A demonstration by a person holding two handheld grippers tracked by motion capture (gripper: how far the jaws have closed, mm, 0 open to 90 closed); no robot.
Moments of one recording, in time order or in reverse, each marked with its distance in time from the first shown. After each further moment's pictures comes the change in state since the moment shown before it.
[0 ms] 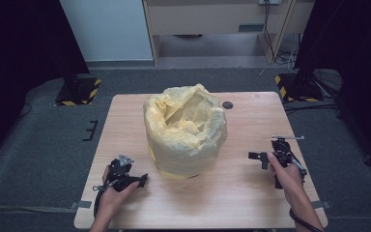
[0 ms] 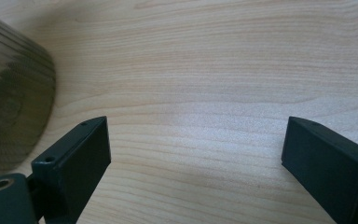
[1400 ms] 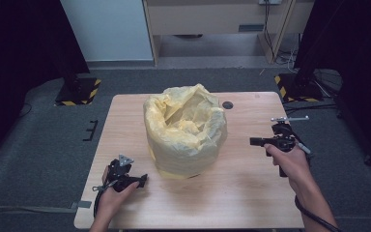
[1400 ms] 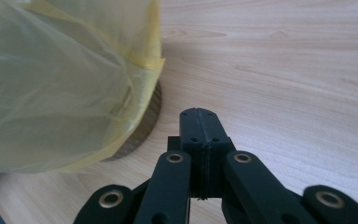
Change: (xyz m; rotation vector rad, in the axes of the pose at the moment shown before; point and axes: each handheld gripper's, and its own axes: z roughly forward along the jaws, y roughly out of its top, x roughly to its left) left arm 0.000 -0.001 -0.001 0.002 0.002 -0.002; right arm 0.063 0.044 -0.065 -0.032 0.168 -0.209
